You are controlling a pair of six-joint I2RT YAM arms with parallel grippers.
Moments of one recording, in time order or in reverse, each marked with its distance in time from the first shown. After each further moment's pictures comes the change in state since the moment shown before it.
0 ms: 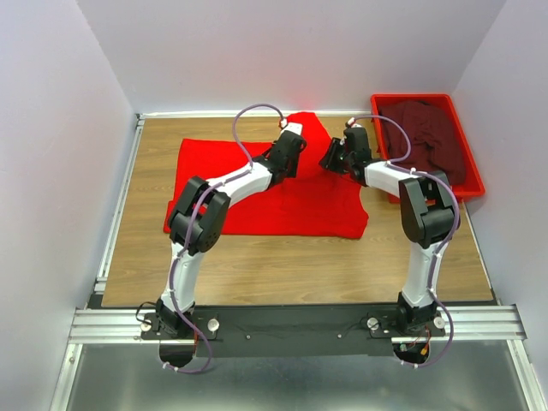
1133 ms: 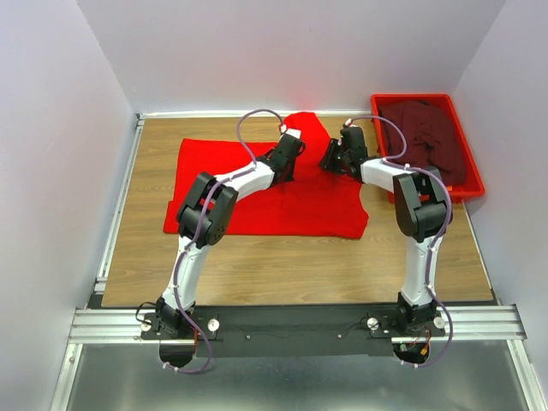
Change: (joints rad) left arm 0.024 0.121 0.071 -0.055 0.028 0.000; right arm 0.000 0.082 0.074 -0.051 0.017 0.002
